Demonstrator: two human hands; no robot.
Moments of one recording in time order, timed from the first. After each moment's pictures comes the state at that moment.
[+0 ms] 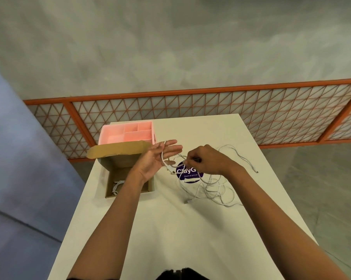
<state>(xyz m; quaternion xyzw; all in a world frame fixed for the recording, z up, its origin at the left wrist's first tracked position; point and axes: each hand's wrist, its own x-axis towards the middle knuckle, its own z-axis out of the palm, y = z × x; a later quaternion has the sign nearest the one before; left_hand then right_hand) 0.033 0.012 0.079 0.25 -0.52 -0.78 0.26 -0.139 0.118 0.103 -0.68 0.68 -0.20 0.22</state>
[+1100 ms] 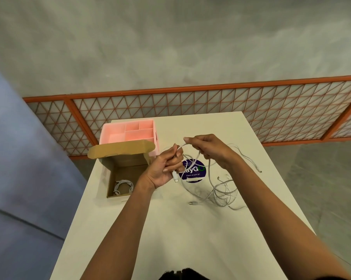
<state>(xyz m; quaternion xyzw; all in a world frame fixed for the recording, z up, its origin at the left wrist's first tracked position) 0.019 0.026 0.067 0.10 -0.41 -0.89 0.17 -0.140 0.100 0.122 -0.44 0.66 -0.44 0.42</state>
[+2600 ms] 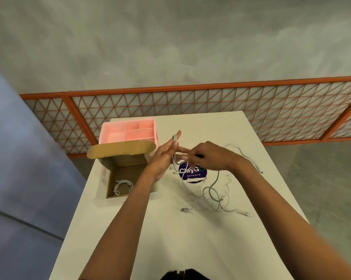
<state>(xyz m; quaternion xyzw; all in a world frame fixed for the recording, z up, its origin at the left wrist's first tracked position) 0.012 0.011 0.068 0.27 -0.60 -0.70 0.27 -0.133 0.107 0.136 -0.70 0.65 -0.15 0.26</state>
